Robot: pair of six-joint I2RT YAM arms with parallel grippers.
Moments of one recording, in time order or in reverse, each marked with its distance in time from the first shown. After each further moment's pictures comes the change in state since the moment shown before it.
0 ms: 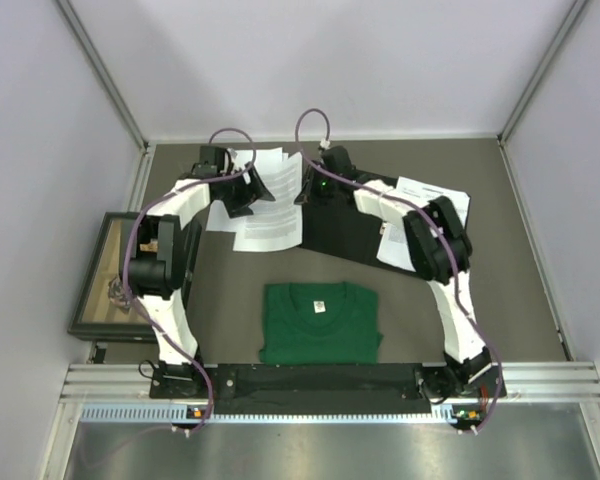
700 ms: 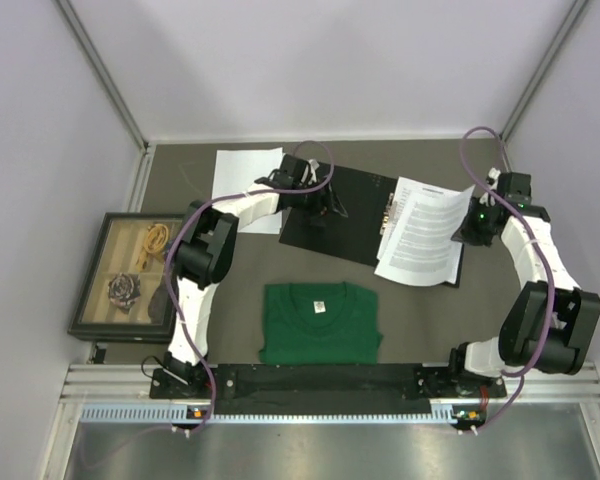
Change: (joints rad) left arm -0.363 0.214 0.206 0.114 0.059 -0.148; right arm -0.747 -0.863 -0.690 -0.538 0.018 -0.475
